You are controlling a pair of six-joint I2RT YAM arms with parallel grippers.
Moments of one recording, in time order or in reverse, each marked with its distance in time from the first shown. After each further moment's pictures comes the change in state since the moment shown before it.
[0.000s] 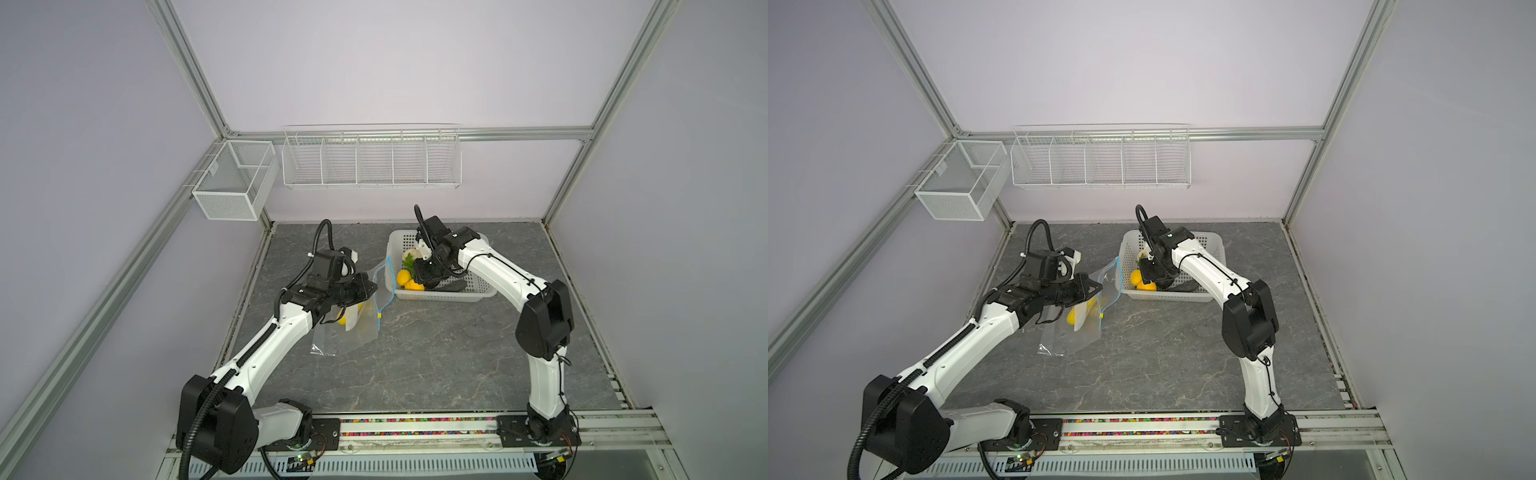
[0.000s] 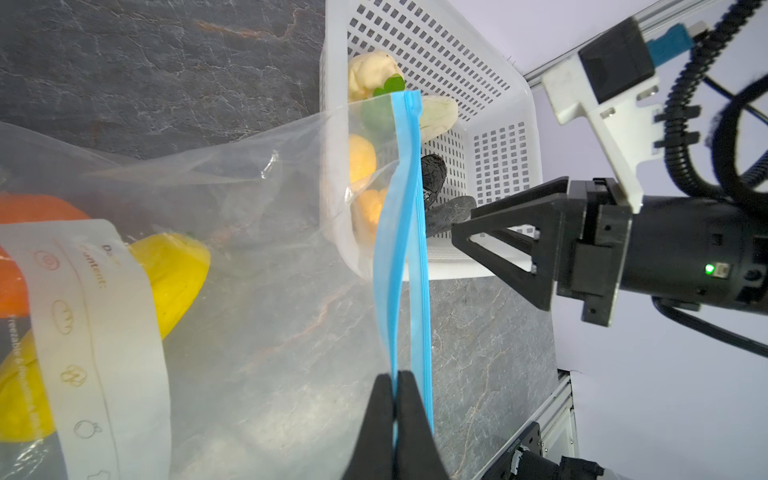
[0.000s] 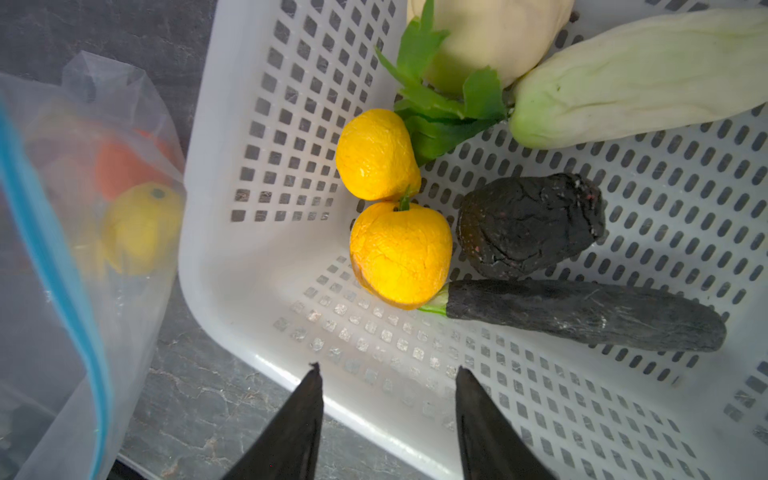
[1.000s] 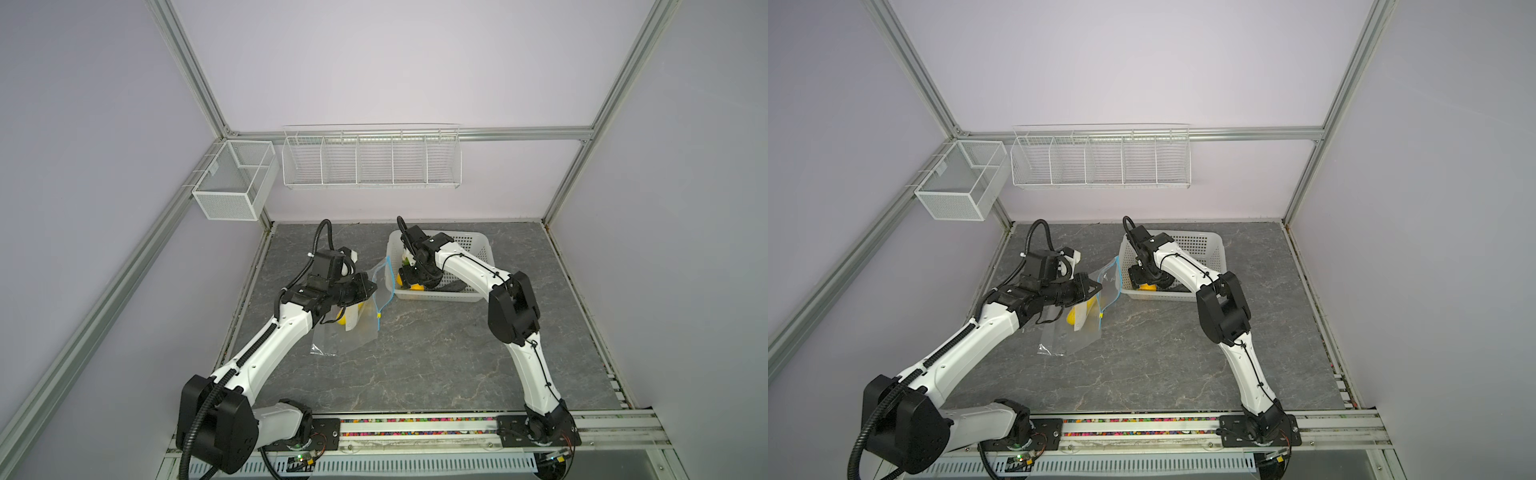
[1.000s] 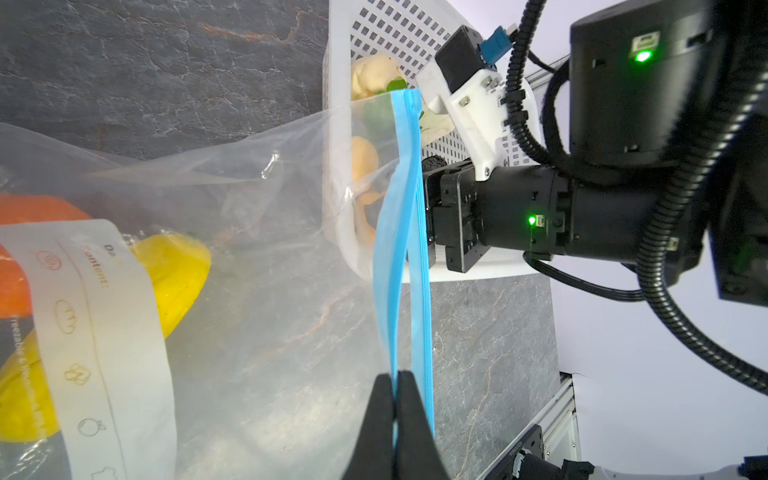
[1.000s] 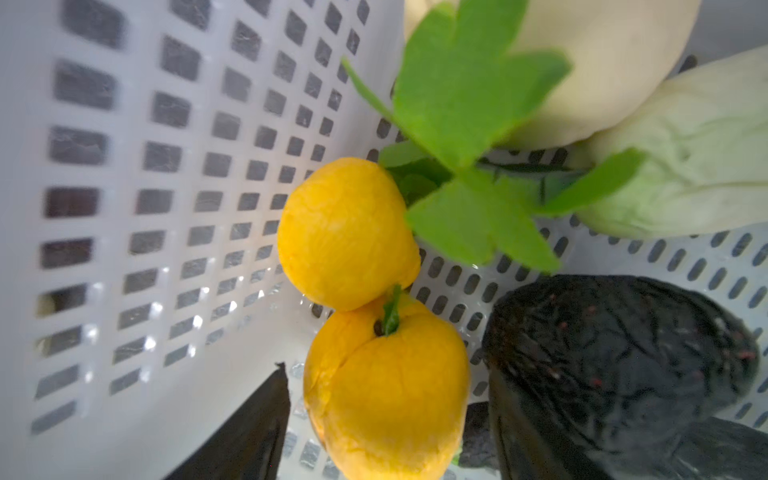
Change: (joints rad) left arm 0.000 0.000 0.000 0.000 -0.004 0.000; right arm 0.023 0.243 0.143 0.015 0.074 -0.018
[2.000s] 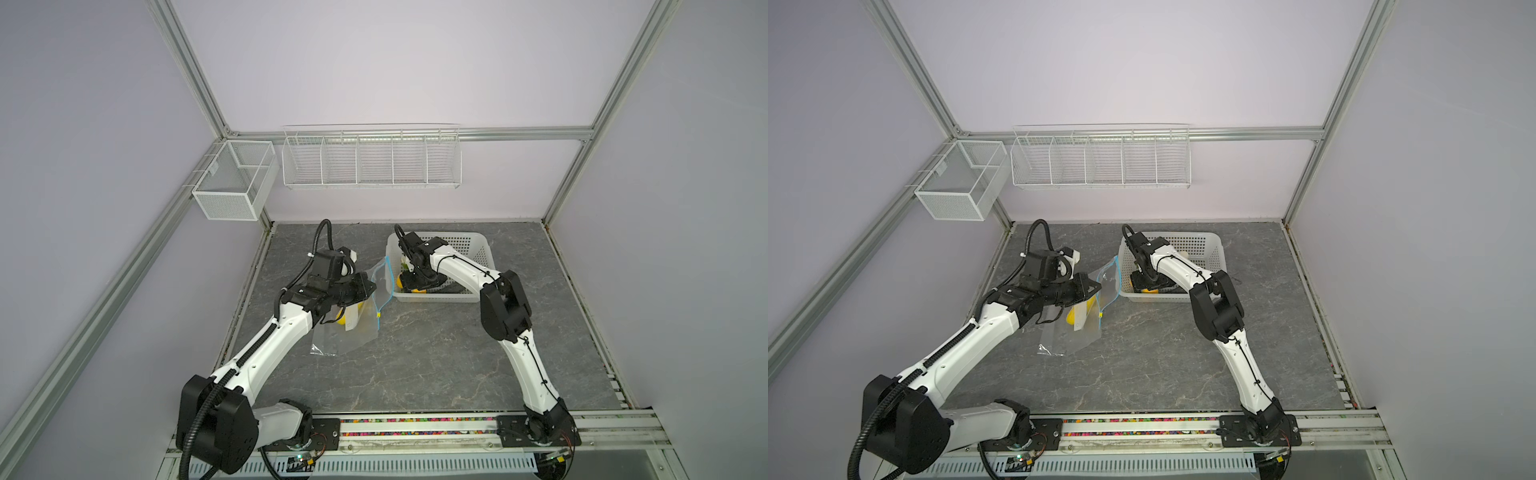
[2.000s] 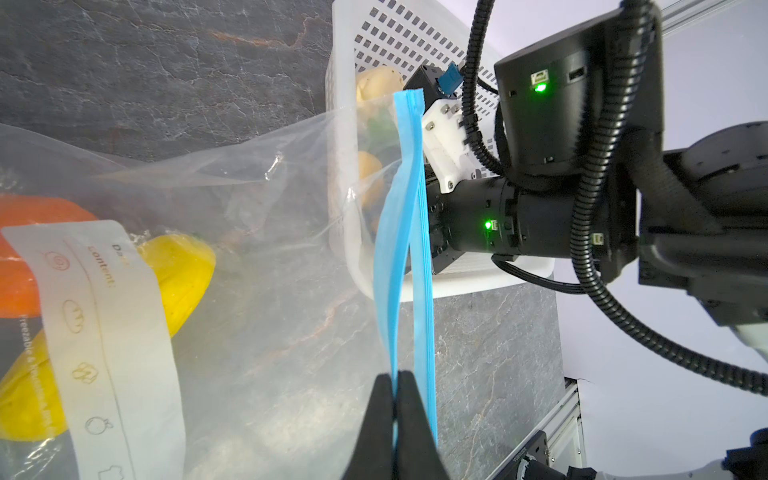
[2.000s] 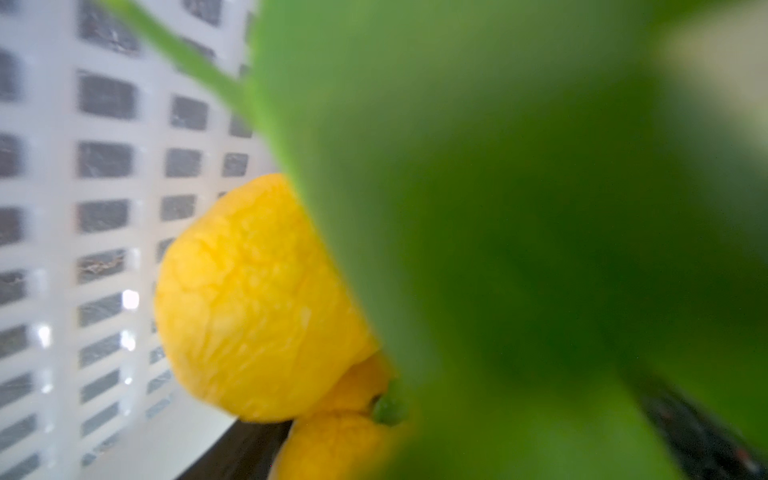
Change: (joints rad) left arm 0.000 0.000 0.000 0.000 -0.017 0.000; right arm -0.002 0.074 0.024 -0.026 0.003 0.005
